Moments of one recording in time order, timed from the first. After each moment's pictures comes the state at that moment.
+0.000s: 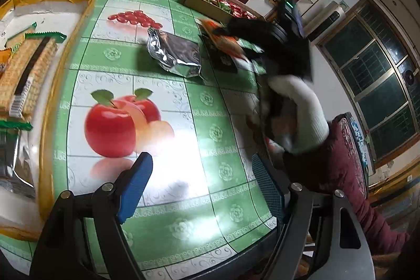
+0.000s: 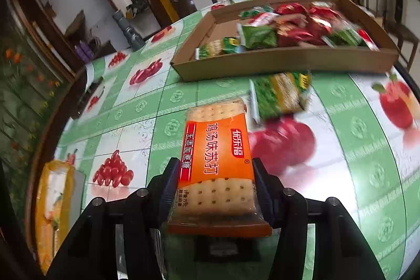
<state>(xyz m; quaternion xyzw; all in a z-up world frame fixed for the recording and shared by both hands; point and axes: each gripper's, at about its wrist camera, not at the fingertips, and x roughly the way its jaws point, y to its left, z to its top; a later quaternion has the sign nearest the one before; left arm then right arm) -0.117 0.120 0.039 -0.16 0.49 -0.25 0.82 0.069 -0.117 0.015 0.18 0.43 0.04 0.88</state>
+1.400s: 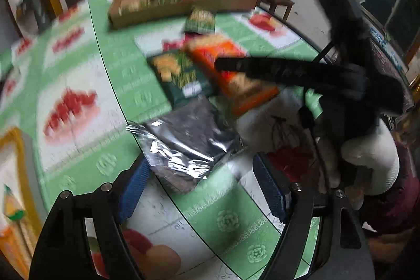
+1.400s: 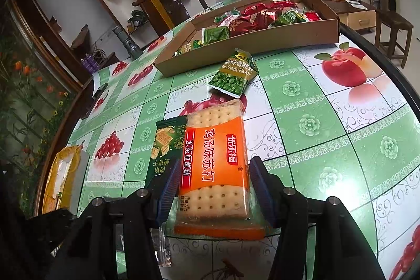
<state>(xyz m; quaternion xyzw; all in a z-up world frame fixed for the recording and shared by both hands) -0.036 0.007 0.046 0.14 0.47 -0.30 0.82 0.011 -0.162 0.011 0.19 0.41 0.05 0.89</state>
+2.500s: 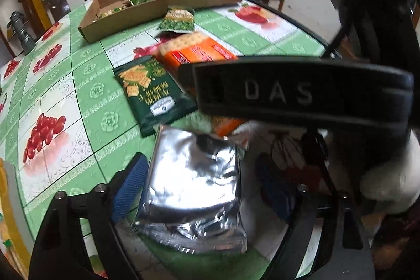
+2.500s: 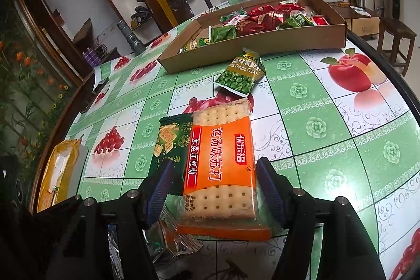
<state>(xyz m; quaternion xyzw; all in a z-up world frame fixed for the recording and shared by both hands) -0.027 -0.032 0.013 0.15 0.45 -0.31 0.82 0.014 -0.152 0.011 0.17 0.41 0.05 0.89</state>
